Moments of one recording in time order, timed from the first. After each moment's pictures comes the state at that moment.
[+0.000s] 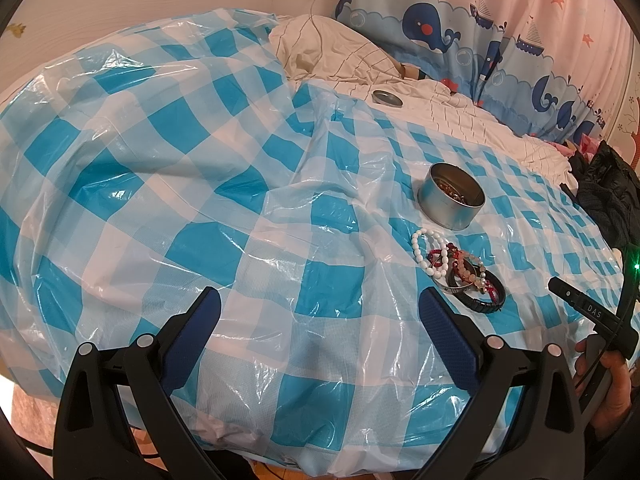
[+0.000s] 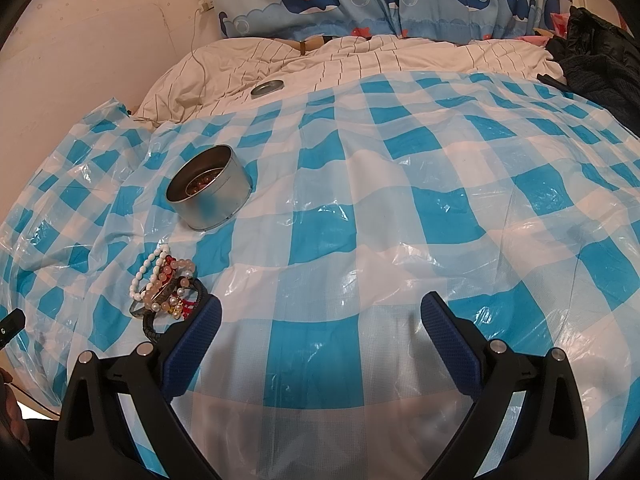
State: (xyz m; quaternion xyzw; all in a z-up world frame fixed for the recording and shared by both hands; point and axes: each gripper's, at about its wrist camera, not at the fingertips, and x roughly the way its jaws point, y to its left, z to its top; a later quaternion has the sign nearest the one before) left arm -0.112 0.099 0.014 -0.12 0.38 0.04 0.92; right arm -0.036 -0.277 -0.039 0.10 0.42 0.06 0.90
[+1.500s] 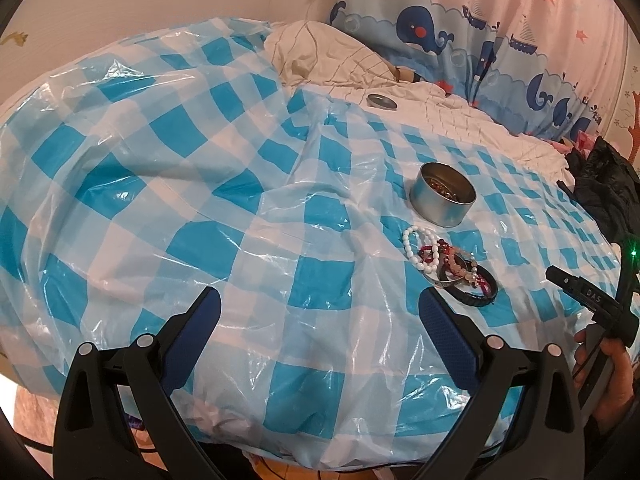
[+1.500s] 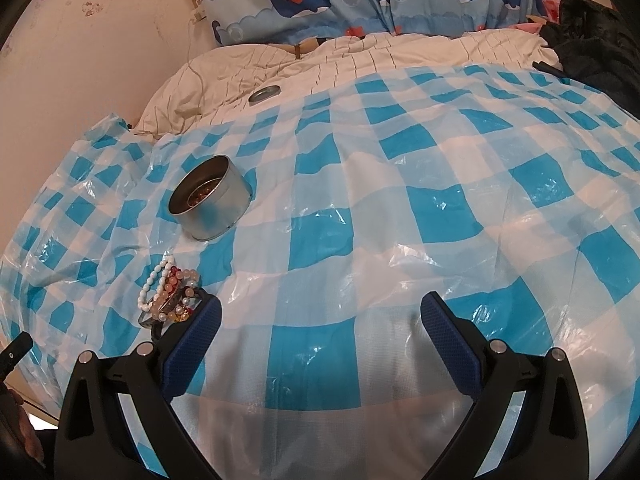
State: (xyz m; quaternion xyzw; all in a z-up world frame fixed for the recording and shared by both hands) left arm -0.124 0.096 0.020 -0.11 0.37 0.04 0.92; right arm -0.036 -0.278 -0.033 0.12 0.42 0.06 0.90
